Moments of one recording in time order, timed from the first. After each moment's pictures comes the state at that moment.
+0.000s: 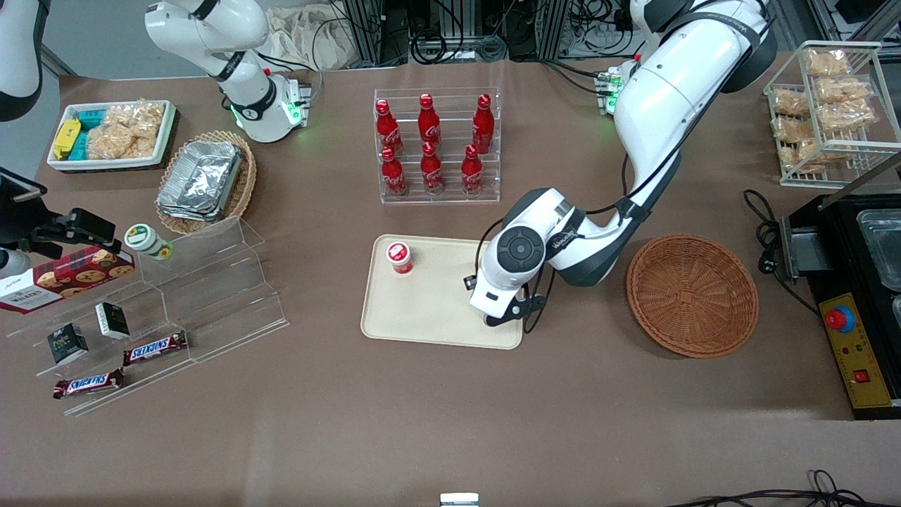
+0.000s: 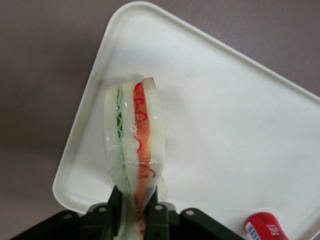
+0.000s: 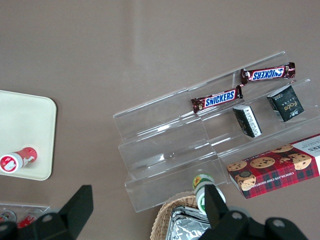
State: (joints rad) arm -0.23 0.79 -0.55 -1.45 0.24 2.08 -1.12
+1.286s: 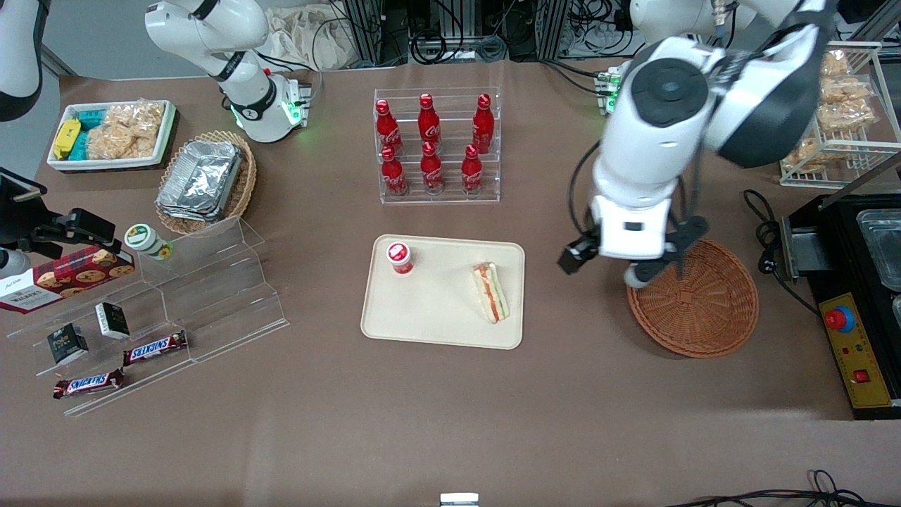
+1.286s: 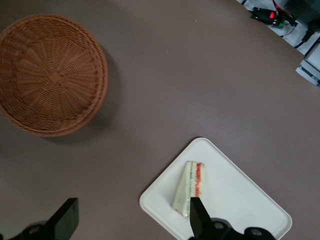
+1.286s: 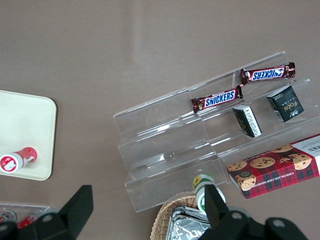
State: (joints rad) arm -0.07 0.27 -0.46 -1.42 0.22 1.72 -1.18
